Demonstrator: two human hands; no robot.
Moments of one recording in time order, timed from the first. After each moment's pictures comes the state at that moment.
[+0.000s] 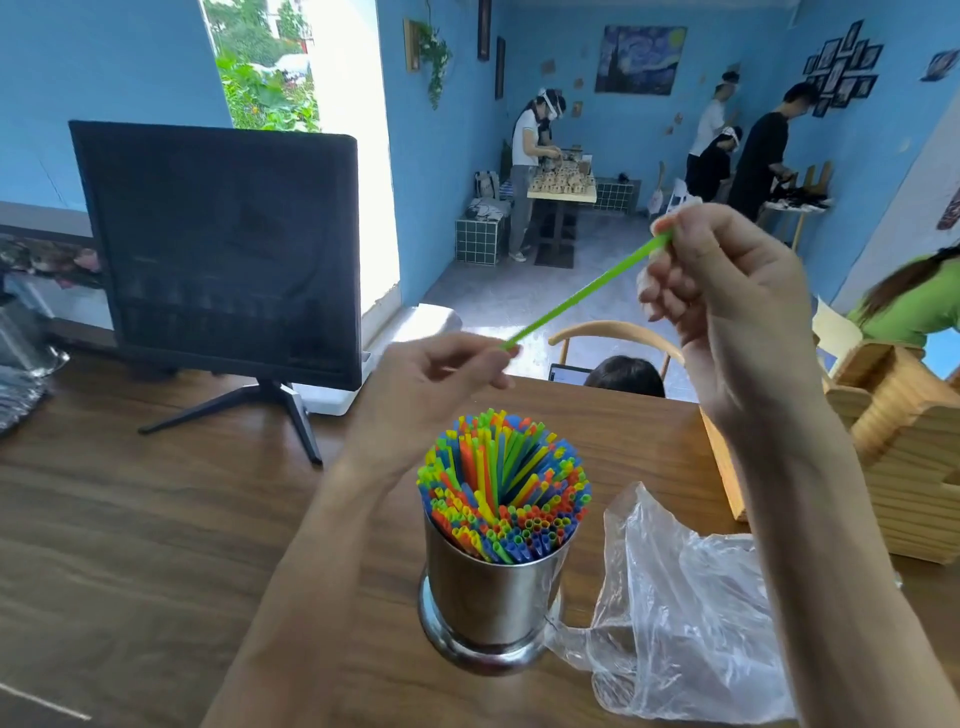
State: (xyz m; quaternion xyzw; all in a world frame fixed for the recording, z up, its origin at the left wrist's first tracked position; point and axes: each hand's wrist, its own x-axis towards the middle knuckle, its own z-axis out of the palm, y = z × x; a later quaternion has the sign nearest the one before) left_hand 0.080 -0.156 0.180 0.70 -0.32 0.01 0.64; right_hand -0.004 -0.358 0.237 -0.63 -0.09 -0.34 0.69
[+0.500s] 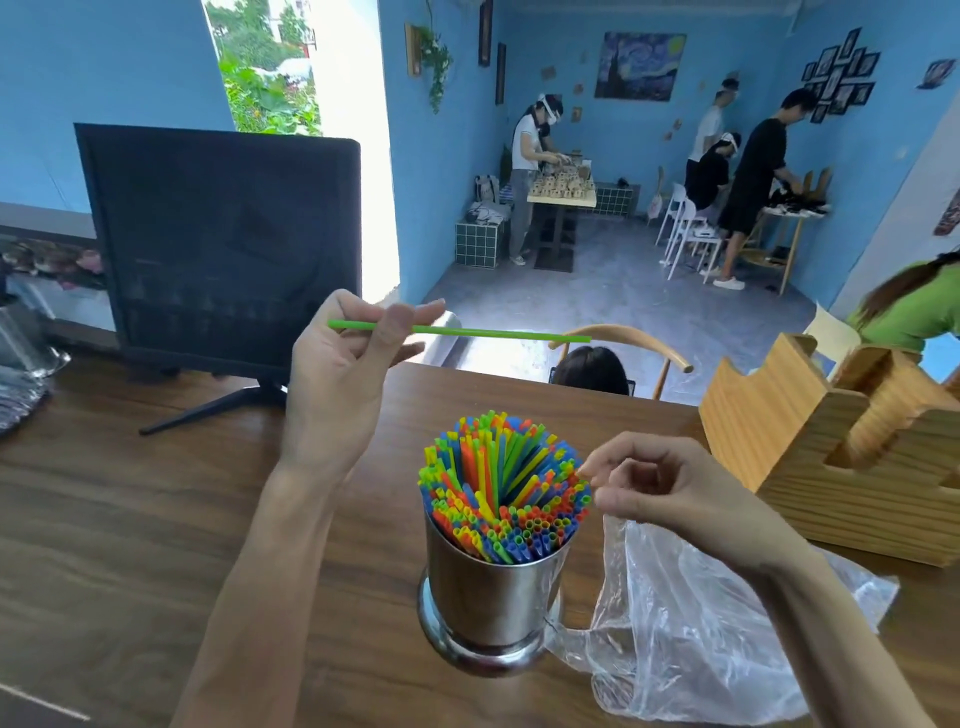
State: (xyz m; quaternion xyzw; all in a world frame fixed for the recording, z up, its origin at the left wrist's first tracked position) left_hand 0.085 -0.128 0.186 0.60 -0.23 0.11 0.76; right_hand -0.037 -0.389 0.129 -0.81 -0.06 -0.05 0.58
